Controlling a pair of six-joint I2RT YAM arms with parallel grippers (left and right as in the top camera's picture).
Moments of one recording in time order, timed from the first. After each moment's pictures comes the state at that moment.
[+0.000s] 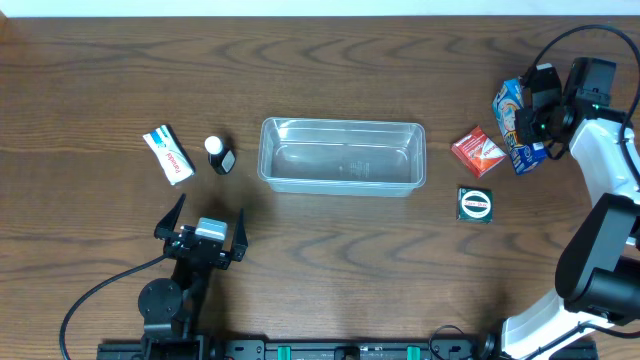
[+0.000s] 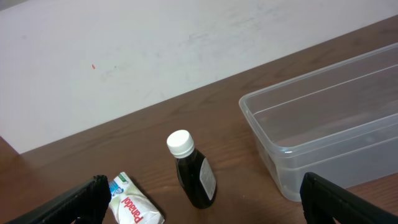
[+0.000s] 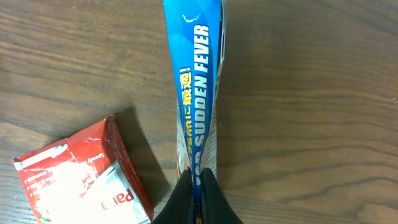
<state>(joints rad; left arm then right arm) 0.02 0.01 0.02 -0.10 0.19 0.30 -0.27 1.84 1.31 -0.51 -0.16 -0.43</state>
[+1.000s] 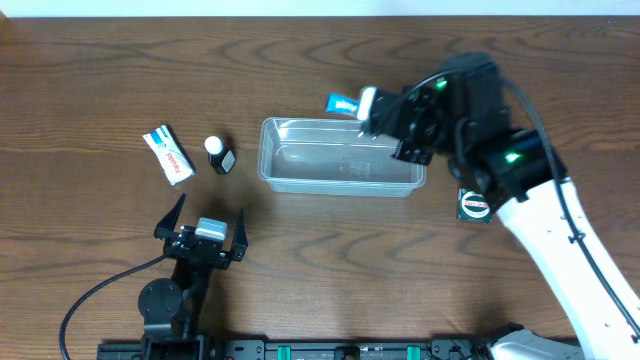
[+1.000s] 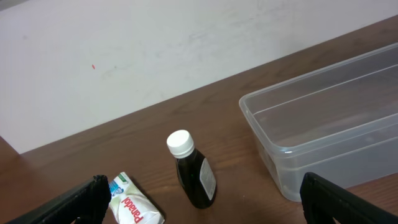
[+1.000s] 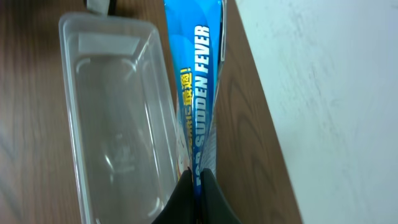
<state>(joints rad) 0.02 0.01 0.02 -0.10 0.19 0.30 0.45 1.40 1.39 -0.70 -0.21 -0.90</state>
